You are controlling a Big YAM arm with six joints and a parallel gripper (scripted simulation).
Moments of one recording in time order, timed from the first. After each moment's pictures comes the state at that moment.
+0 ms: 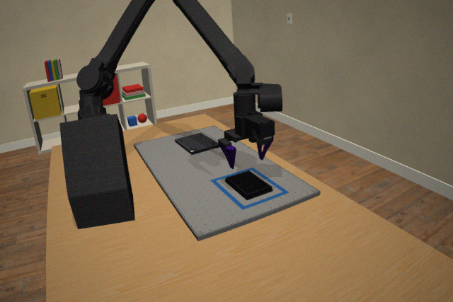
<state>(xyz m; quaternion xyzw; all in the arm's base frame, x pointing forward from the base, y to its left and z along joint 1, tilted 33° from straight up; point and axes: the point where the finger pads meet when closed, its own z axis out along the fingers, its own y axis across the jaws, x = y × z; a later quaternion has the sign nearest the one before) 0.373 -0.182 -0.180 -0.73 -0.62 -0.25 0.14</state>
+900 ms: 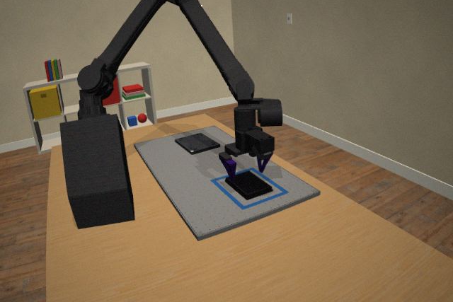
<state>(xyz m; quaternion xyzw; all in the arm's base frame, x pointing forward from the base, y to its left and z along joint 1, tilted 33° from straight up) 0.380 -0.160 -0.215 -0.73 -0.62 -0.25 0.14</state>
